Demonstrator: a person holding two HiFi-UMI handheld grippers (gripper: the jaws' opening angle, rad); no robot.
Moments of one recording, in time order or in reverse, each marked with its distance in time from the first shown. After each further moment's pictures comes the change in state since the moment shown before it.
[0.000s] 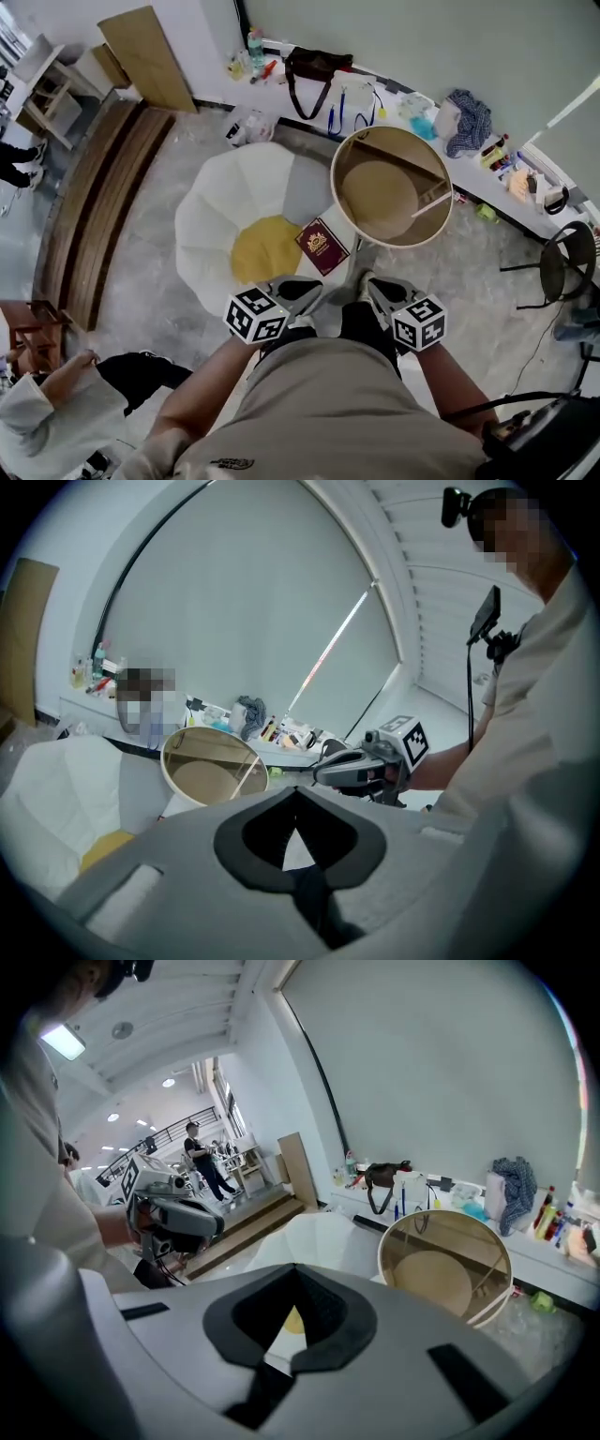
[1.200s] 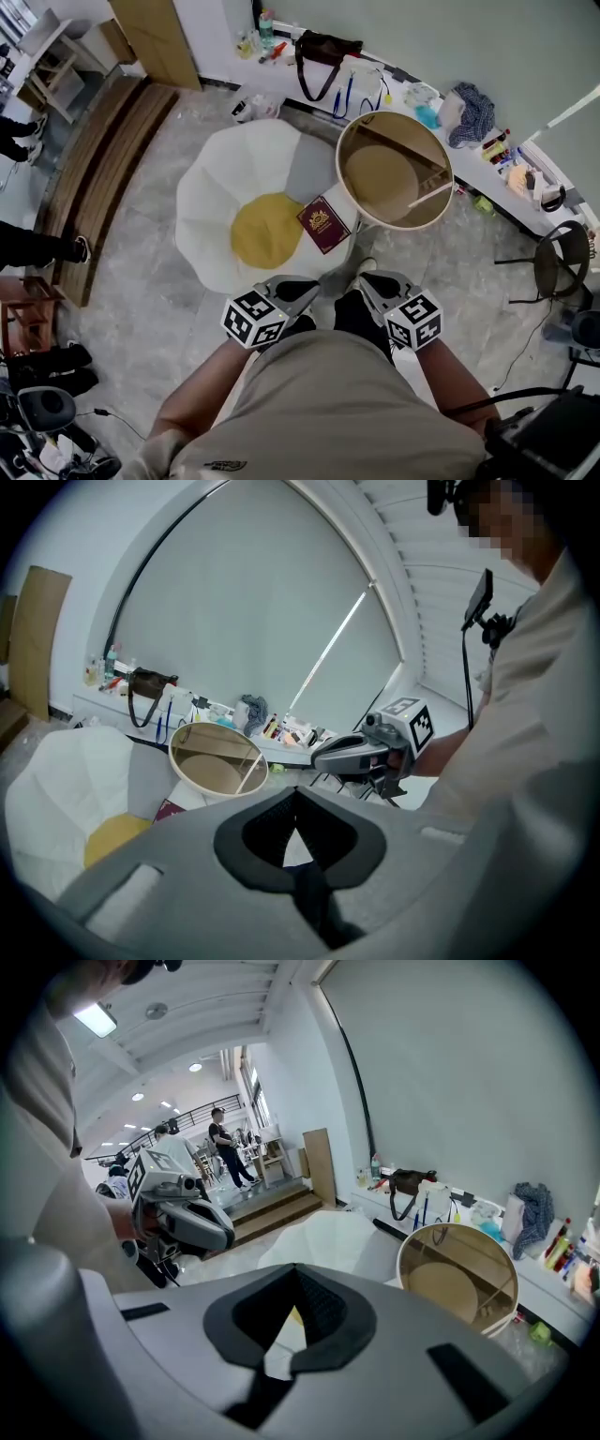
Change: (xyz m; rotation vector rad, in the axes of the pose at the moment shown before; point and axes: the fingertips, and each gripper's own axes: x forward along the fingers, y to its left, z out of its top) left arm -0.044 -0.043 -0.035 -0.009 -0.004 0.036; right arm -0.017 0.075 0.001 -0.136 0.037 0.062
